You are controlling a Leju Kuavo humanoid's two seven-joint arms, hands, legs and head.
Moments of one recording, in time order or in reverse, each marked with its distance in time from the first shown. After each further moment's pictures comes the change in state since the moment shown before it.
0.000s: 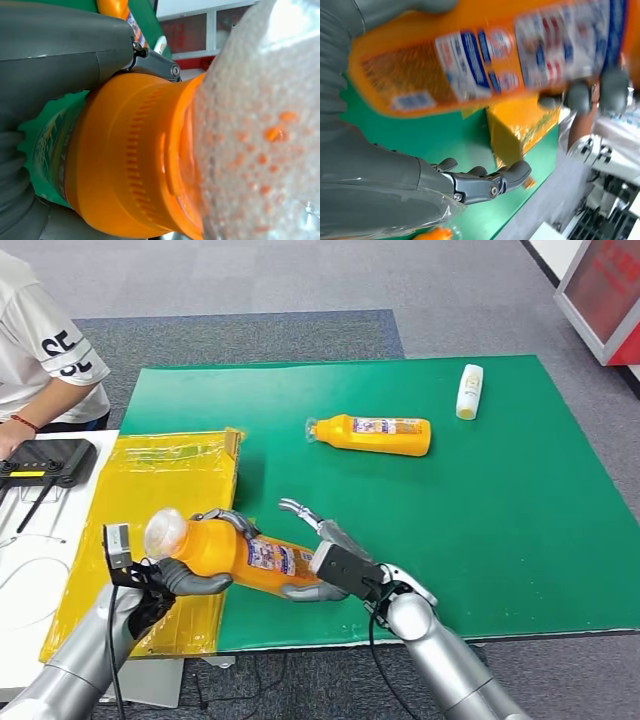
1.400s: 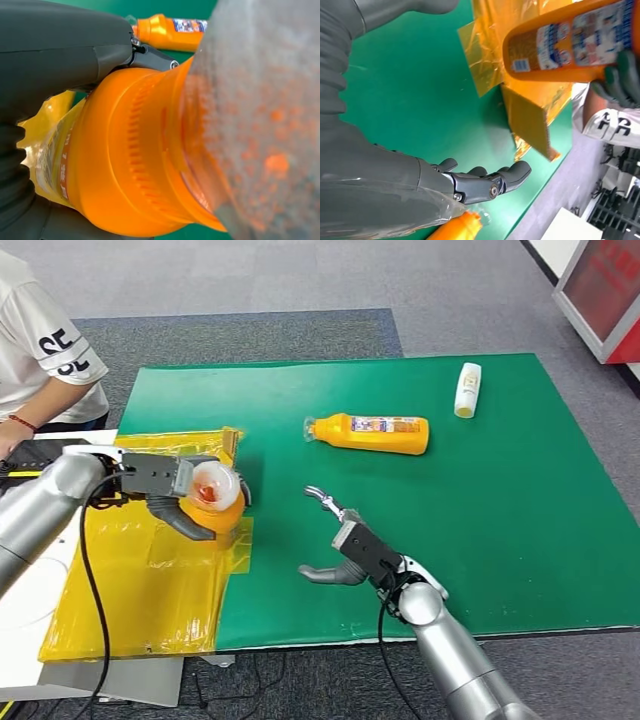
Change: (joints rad) left arm -0.639 0.262 -0.536 0.092 -0.100 -0.155 0.265; right arm -0.029 0.027 -0.108 0.105 -0.002 0.011 -0.043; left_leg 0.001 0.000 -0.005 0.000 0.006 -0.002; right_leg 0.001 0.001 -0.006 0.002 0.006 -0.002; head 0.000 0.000
